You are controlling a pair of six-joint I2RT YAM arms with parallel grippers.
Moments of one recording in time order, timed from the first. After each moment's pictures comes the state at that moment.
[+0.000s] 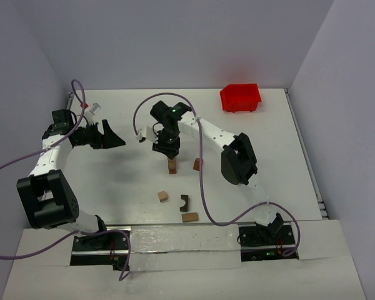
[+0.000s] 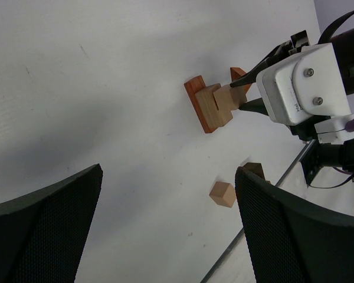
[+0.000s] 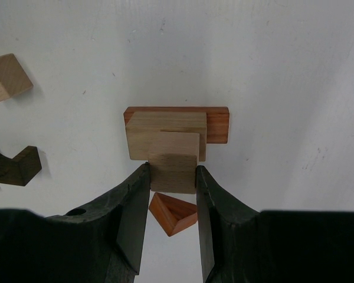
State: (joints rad) left arm 0.24 1.48 1.08 -0.62 0.96 0.17; right arm 0.79 2.29 2.17 -1.21 -0.28 -0.75
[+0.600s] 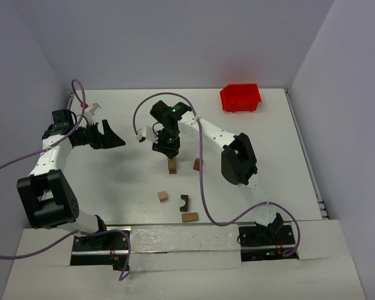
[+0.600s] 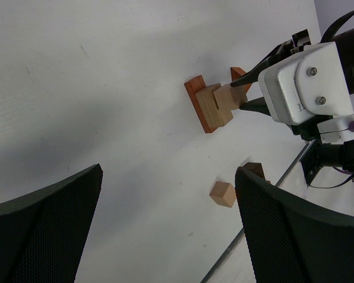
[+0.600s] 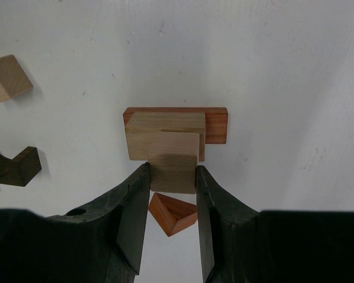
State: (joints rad) left arm 0.24 1.49 1.08 -0.62 0.96 0.17; right arm 0.79 2.29 2.17 -1.21 -0.28 -0.75
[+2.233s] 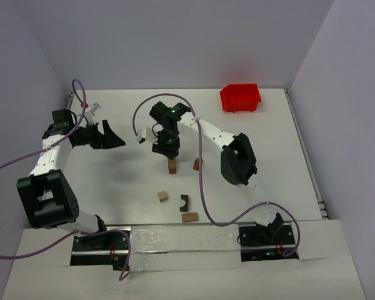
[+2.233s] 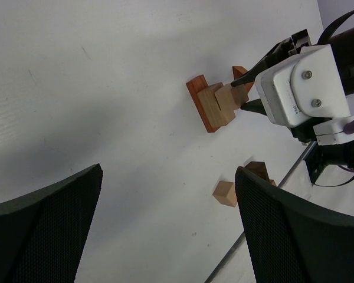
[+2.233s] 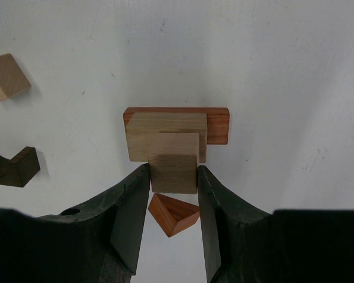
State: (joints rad) left arm 0.24 1.49 1.08 -0.62 0.96 0.19; right arm 0.80 2.30 2.17 -1.21 -0.27 -0.75
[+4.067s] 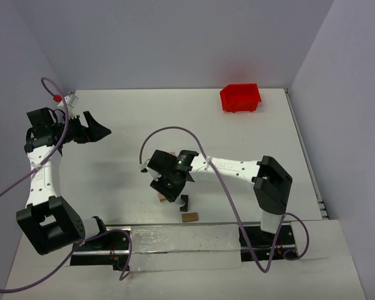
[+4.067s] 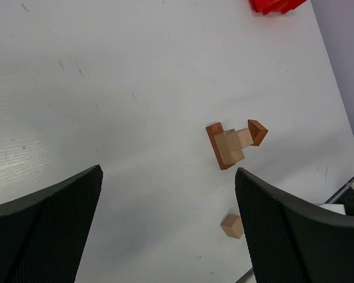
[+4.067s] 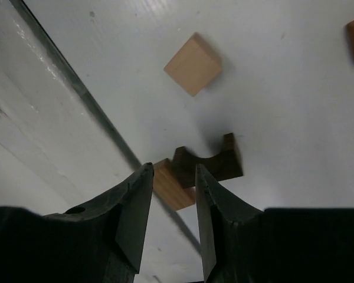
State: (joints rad) left arm 0.34 1.27 1.10 -0.54 0.89 0.03; right arm 1.11 1.77 1.43 -0.84 -0.11 0.07
